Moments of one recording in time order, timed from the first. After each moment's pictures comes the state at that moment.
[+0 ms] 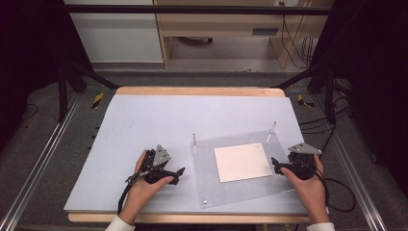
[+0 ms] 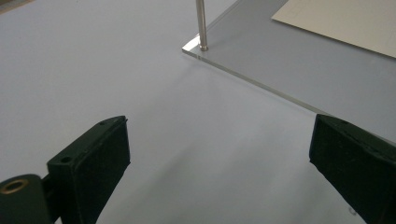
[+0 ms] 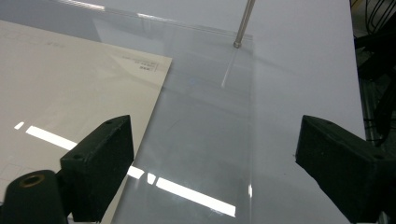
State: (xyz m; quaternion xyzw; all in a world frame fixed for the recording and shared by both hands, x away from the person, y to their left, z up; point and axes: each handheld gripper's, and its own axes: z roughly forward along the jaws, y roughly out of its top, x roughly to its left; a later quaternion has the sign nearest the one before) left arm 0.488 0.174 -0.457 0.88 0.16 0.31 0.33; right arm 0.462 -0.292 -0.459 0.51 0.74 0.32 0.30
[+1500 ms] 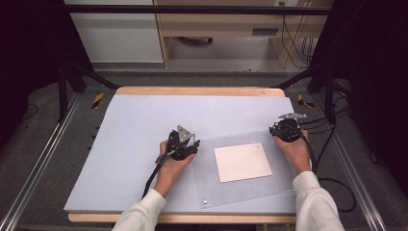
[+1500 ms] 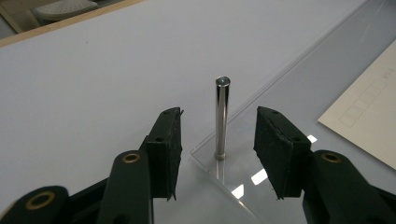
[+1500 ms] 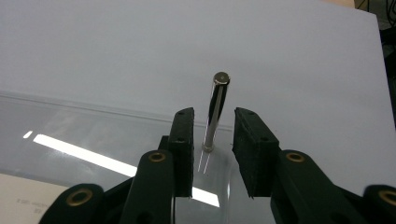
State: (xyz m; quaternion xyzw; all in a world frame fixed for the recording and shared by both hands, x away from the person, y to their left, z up) left arm 0.553 0.114 -0.453 0.86 0.21 0.33 0.33; right arm 0.584 -0.292 -0.464 0.54 0.74 0.32 0.26
